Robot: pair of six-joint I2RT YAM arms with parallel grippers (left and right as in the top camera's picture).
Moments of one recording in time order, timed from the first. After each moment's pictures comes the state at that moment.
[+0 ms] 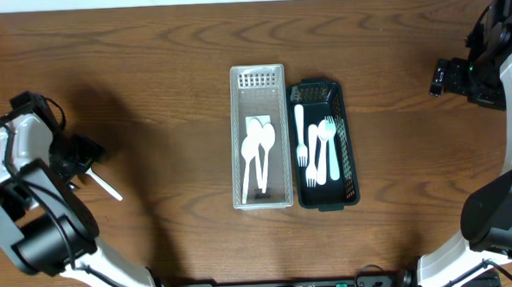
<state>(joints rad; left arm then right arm) 0.52 1.94 1.33 -1.00 -0.03 -0.40 -0.26 1.83 1.77 -1.33 0.04 0.09</state>
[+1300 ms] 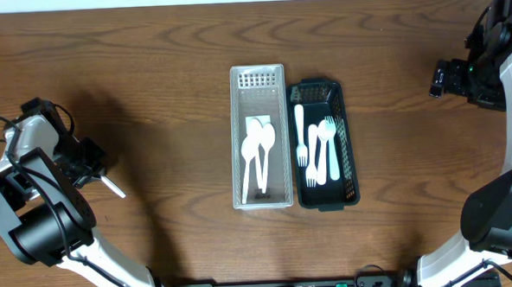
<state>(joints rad) 0.52 2.01 1.30 -0.95 0.04 -0.30 -0.26 1.83 1.77 -1.34 0.04 0.09</state>
